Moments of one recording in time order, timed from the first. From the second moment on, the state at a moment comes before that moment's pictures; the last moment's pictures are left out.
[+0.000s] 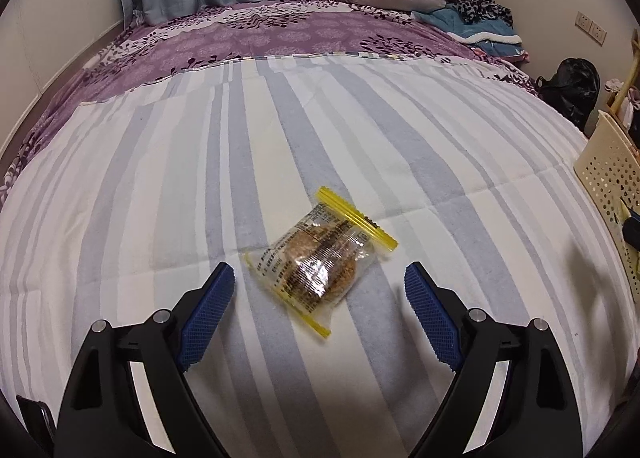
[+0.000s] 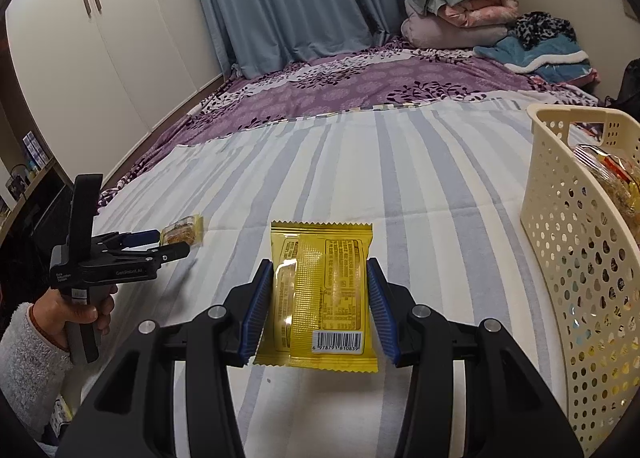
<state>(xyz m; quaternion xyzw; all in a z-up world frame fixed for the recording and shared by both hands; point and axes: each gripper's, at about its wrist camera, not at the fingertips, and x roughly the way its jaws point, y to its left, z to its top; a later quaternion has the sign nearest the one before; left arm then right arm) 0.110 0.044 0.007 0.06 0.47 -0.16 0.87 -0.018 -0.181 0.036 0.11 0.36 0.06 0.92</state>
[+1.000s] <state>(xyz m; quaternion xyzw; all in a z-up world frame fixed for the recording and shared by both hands) 0.078 0.003 0.069 0.07 0.42 -0.19 0.88 -0.058 -0.220 0.080 0.13 0.29 0.02 0.95</state>
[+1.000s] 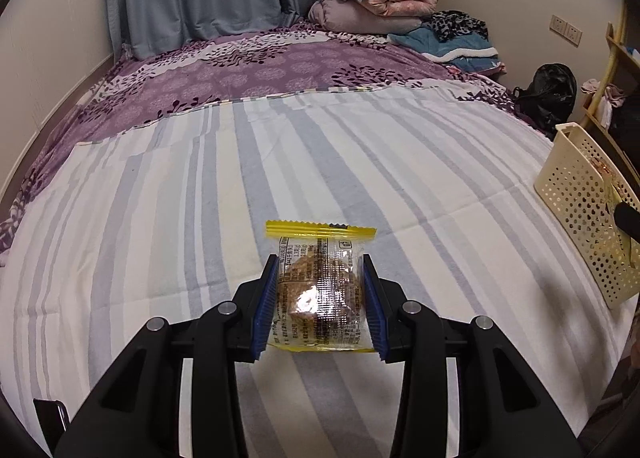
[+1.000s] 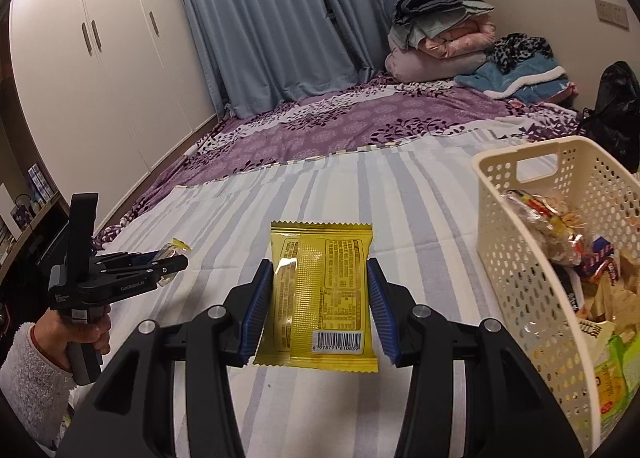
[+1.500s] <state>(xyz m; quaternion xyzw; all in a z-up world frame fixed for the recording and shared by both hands) 0.052 -0.067 0.099 0.10 0.40 -0.25 0.88 -0.129 -0.316 0.093 0.18 0.24 -0.09 0.95</state>
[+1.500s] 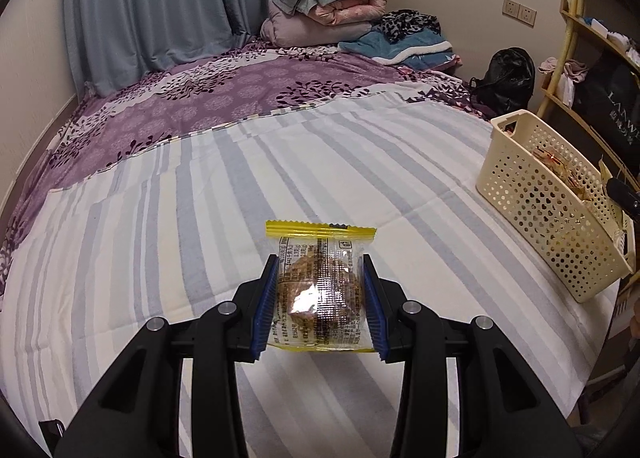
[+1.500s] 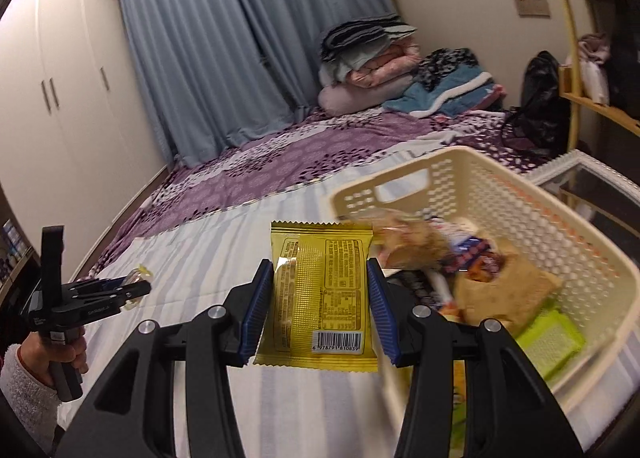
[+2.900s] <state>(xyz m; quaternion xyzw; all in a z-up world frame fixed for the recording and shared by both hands) -0.038 -0.310 0.147 0.19 0.33 -0.46 0.80 -0.226 -0.402 0.076 0.20 0.19 -0.24 0.93</state>
